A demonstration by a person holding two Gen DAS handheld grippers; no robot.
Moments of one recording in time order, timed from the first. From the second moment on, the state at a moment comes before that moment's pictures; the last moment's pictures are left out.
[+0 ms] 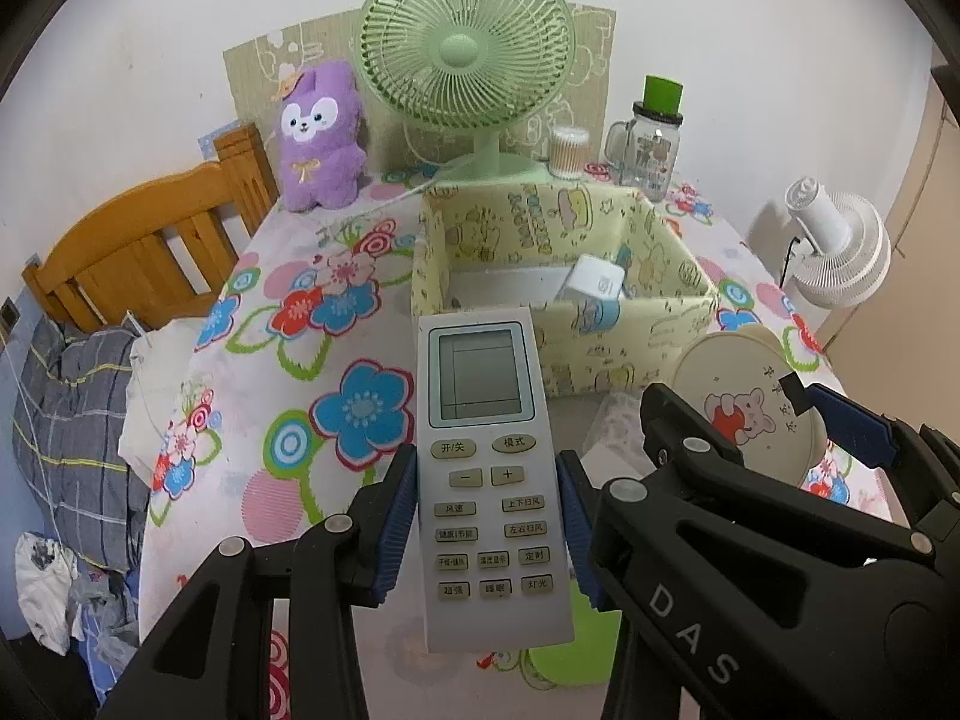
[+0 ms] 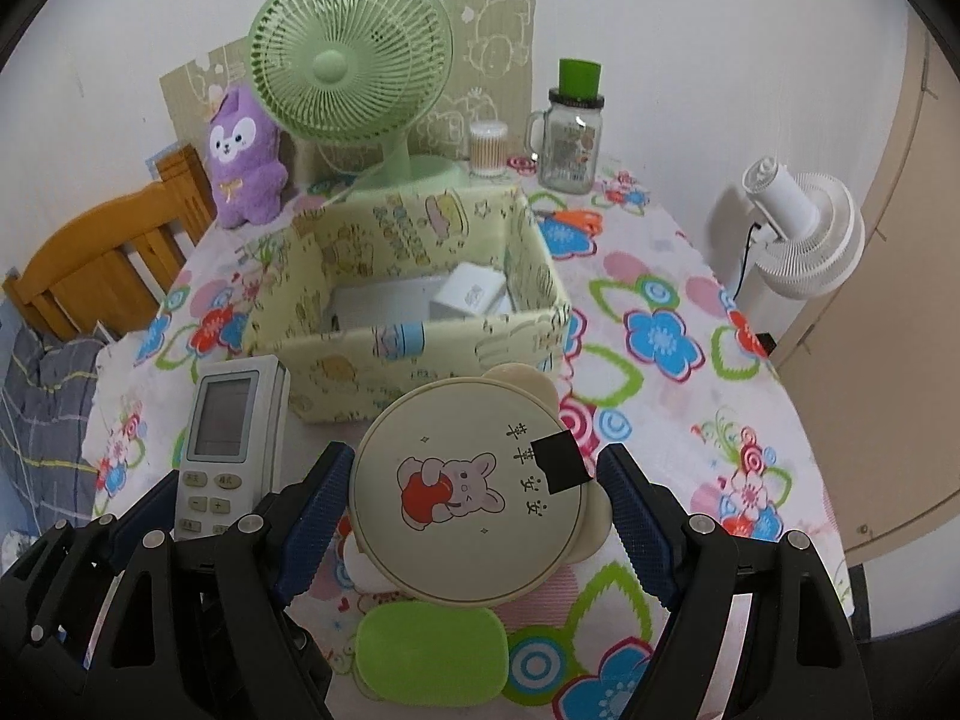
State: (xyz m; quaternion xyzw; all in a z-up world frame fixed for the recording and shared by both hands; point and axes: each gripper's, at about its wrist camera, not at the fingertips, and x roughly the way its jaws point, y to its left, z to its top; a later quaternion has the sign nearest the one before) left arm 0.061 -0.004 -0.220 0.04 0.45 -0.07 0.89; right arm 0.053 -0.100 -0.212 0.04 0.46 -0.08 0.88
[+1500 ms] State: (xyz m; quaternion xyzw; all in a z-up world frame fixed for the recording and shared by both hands) left arm 0.133 -0.030 -0.179 0.02 0.42 -0.06 0.91; right arm 0.134 -0.126 -0.173 0.04 0.43 -0.06 0.90
